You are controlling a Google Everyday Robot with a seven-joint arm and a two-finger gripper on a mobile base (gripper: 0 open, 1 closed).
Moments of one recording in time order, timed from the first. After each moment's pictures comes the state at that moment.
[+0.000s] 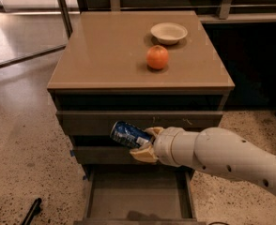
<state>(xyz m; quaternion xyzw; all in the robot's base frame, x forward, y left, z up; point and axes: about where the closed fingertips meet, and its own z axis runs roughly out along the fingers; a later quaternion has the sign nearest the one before) 0.489 -0.023 0.712 -0.43 0.78 0.14 0.43</state>
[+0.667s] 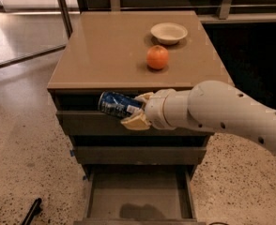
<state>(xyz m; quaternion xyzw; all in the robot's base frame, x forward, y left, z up) 0.534 -0.001 0.802 -0.49 0.74 0.12 0.45</state>
